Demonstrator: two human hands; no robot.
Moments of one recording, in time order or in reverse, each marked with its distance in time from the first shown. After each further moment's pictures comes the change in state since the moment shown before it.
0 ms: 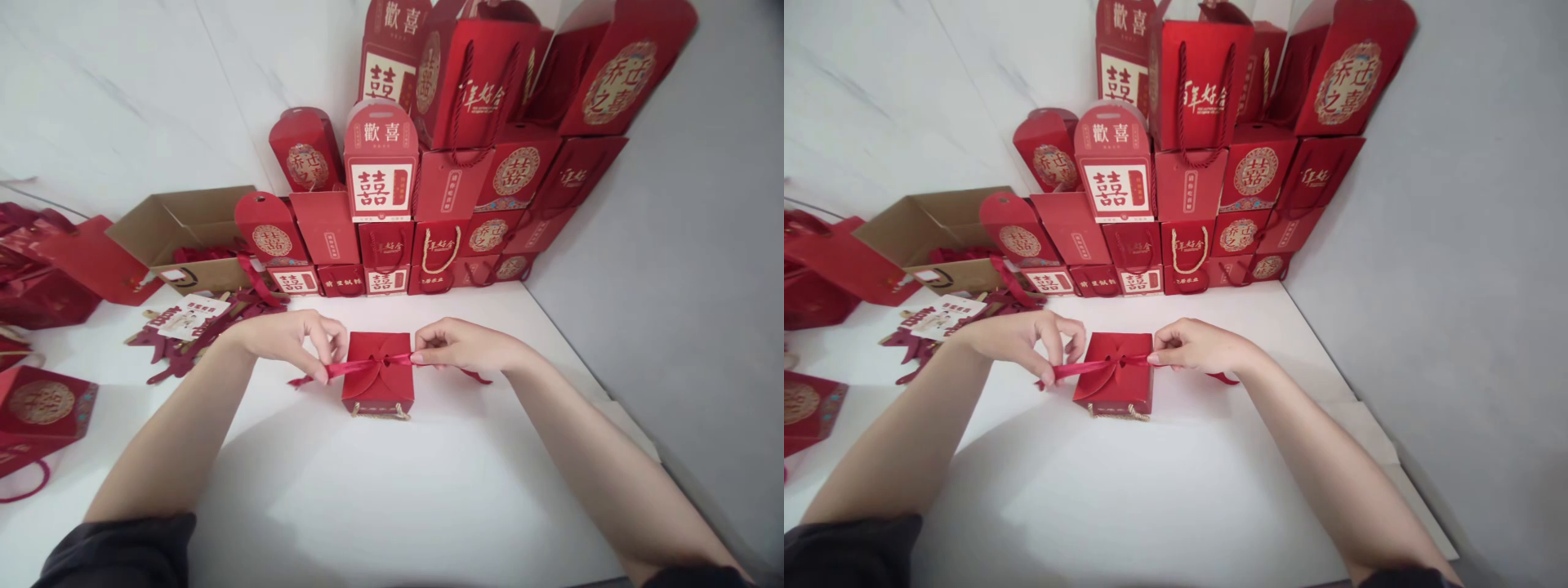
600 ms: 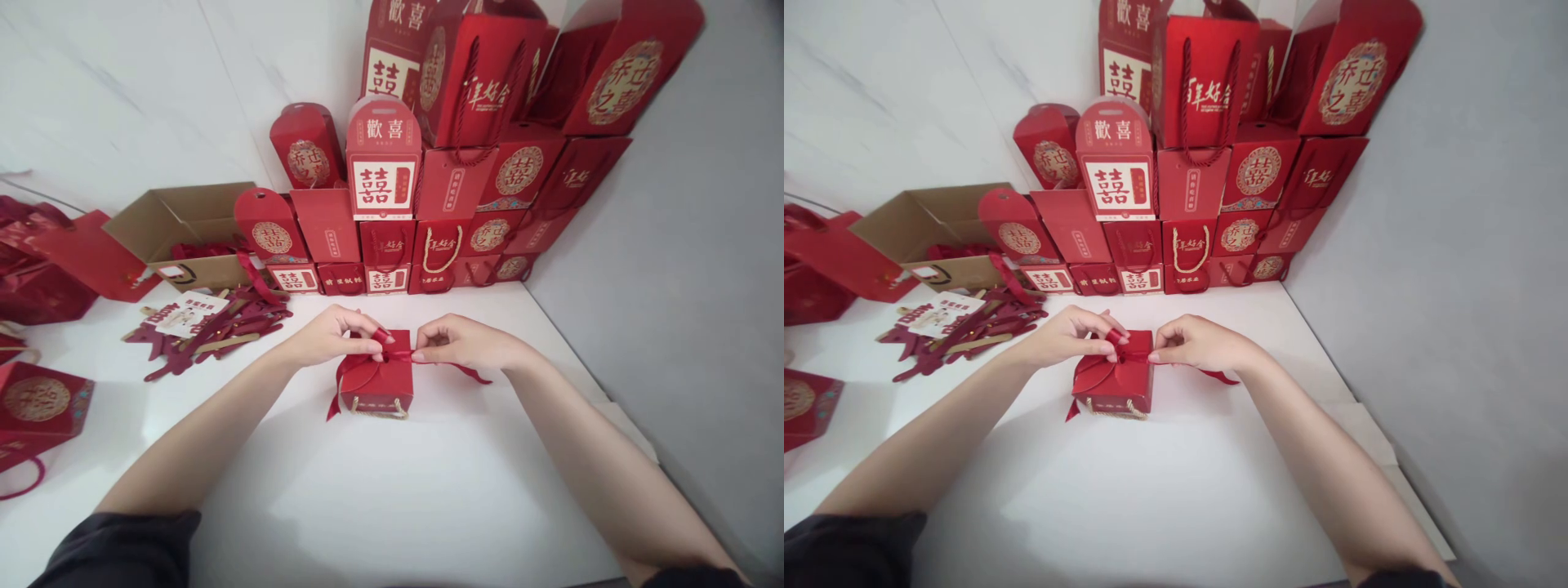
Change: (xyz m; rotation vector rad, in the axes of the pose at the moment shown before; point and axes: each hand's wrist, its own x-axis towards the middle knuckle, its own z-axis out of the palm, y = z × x) left_hand 0.040 -0.017 0.038 -0.184 0.431 0.096; right_hand 0.002 0.002 0.000 0.028 0.046 0.000
